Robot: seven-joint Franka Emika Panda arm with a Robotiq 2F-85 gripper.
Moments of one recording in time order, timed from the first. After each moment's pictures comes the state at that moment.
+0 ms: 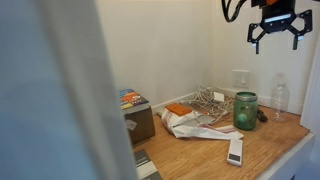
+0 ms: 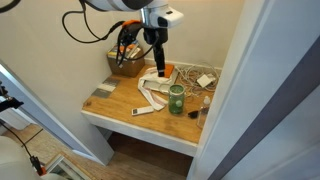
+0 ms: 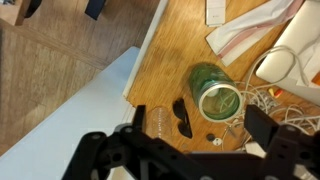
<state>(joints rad) -0.15 -0.19 -0.02 -2.13 -0.10 1.95 0.86</state>
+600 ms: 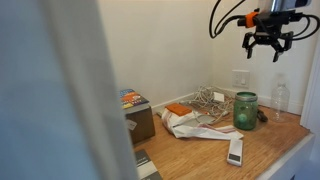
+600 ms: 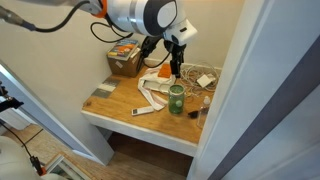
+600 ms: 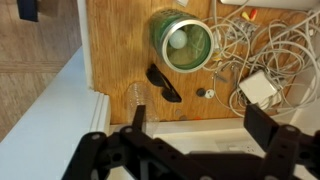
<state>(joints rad) -0.16 -0.04 -0.09 -2.13 -0.10 2.31 1.16</state>
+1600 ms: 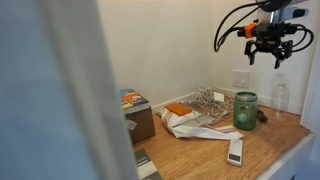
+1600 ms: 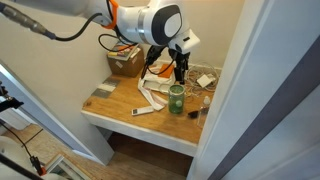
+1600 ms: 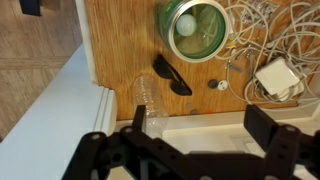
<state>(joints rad) -0.15 0.02 -0.11 -2.12 -0.17 2.35 1.24</state>
